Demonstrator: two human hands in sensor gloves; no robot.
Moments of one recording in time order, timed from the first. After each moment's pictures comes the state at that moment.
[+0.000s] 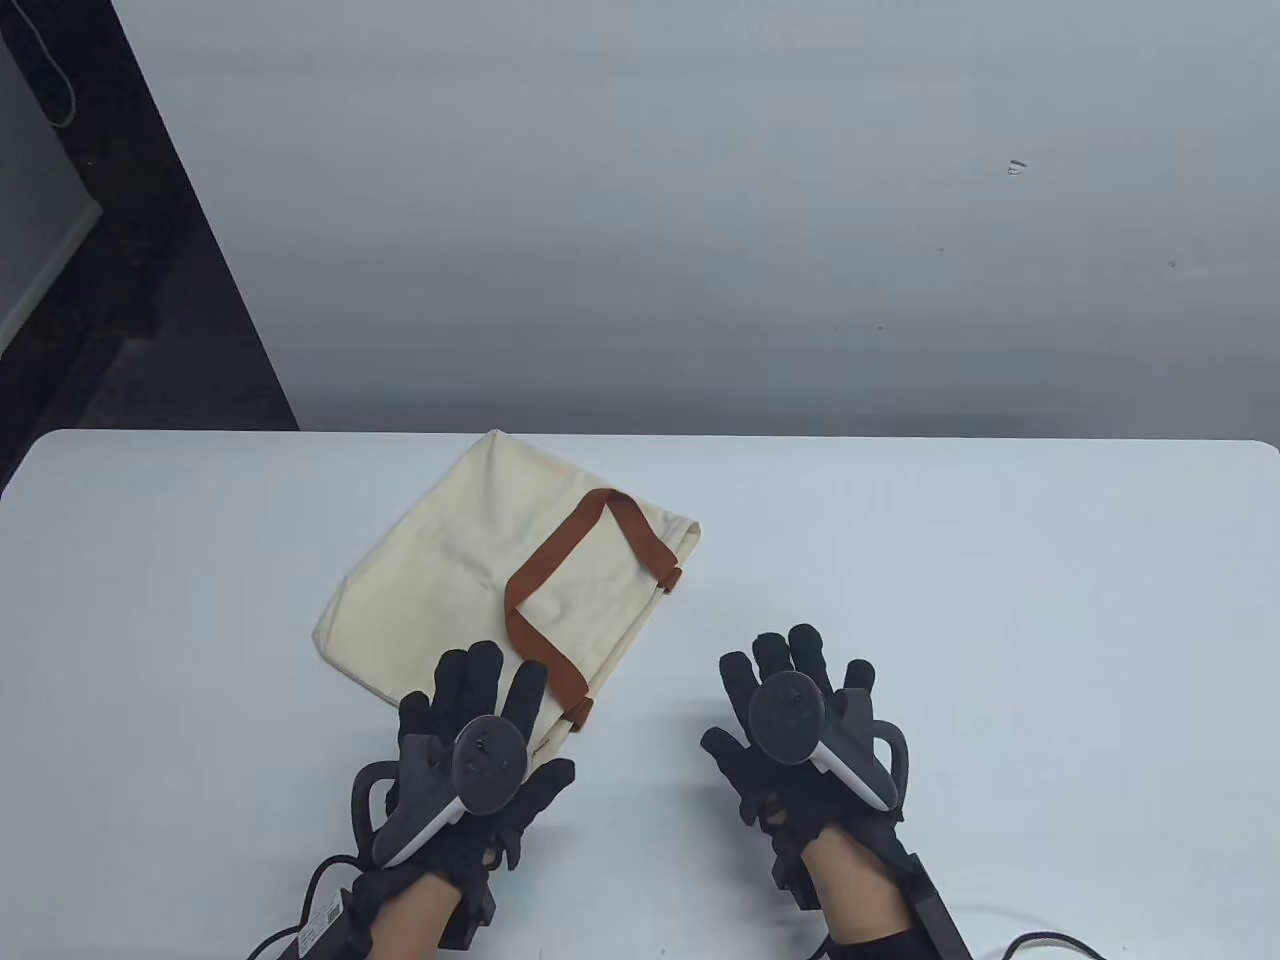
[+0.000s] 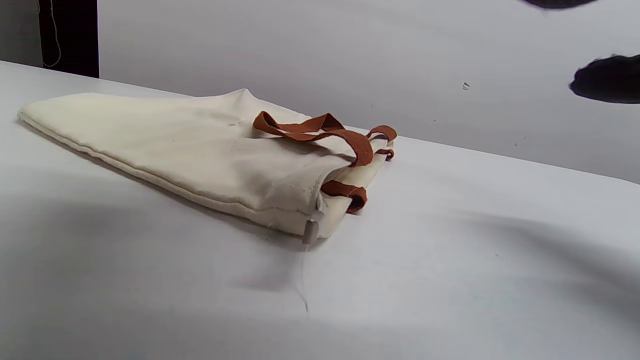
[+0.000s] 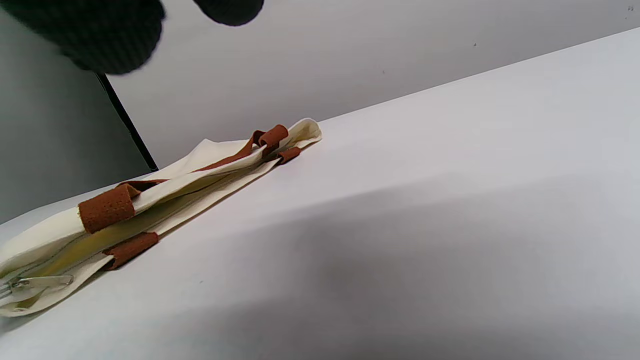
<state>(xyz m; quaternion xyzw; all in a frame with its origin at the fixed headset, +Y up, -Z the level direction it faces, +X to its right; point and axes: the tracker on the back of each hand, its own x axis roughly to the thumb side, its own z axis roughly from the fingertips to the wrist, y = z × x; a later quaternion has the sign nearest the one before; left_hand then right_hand) -0.181 -0.701 -0.297 -0.04 -0.06 0.09 0.99 0.111 -0.709 -0.332 0.04 0.07 0.98 0.16</state>
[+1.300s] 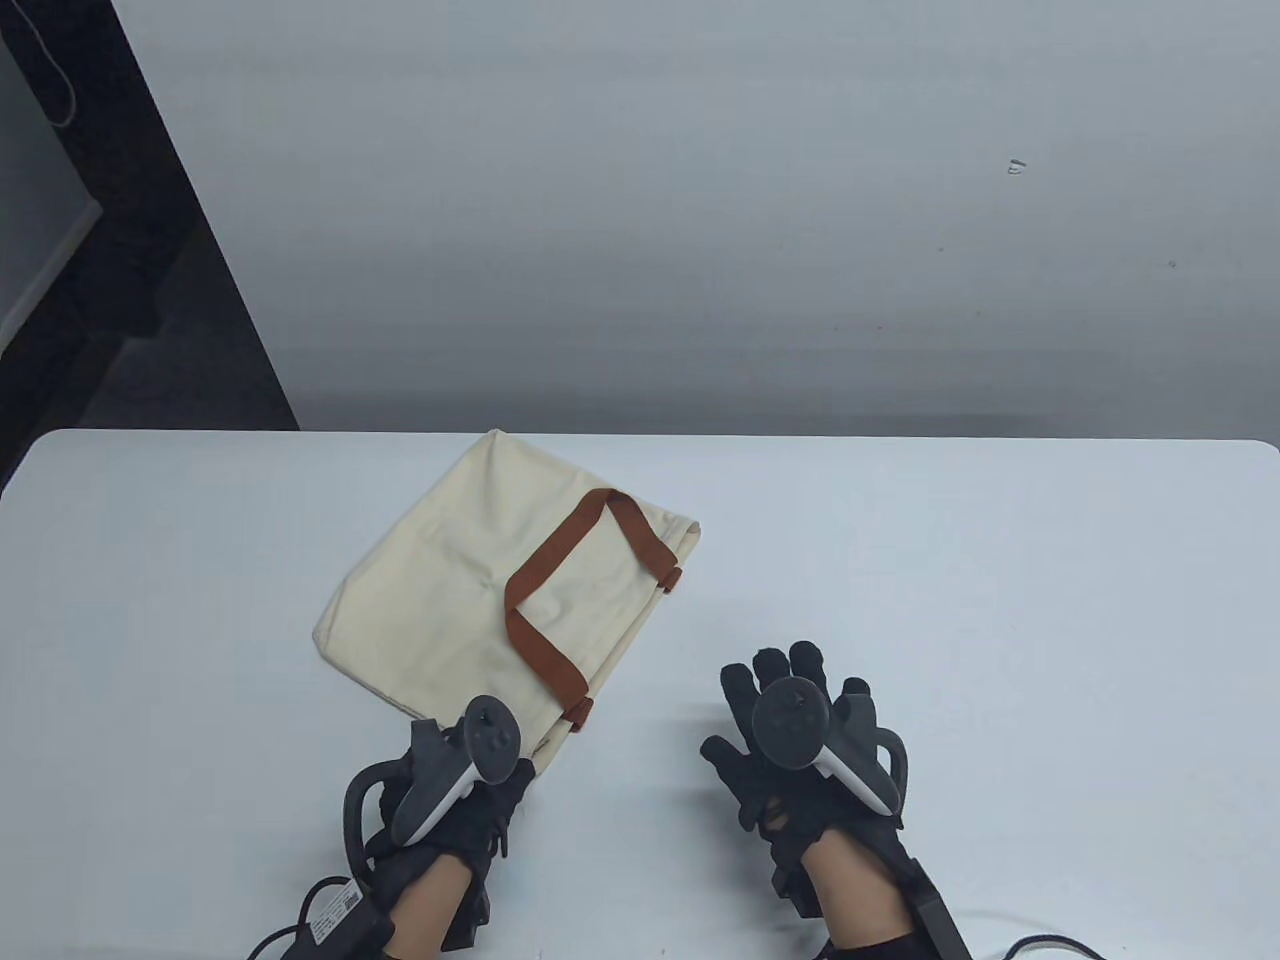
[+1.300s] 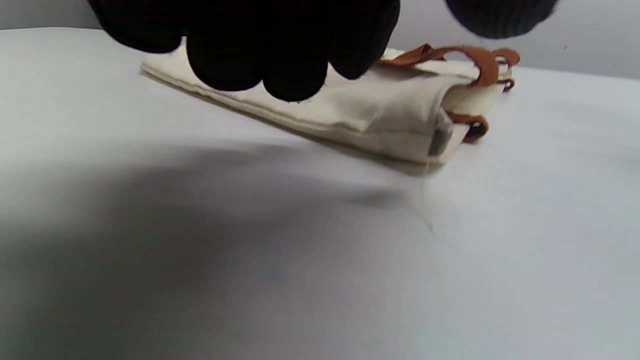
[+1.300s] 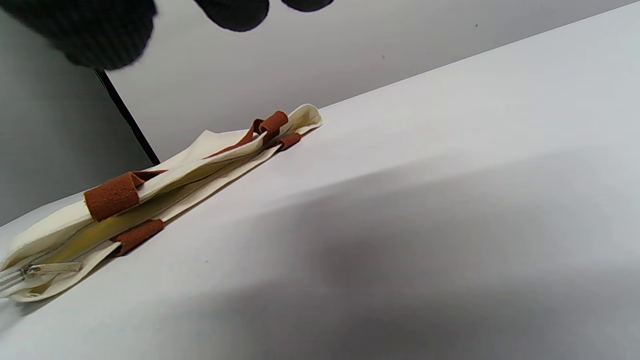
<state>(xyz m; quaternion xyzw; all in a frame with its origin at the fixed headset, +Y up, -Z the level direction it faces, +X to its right) -0.190 -0.737 -0.317 -0.14 0.07 0.02 0.99 0.113 -0.716 -0.329 0.05 0.08 0.98 0.18</state>
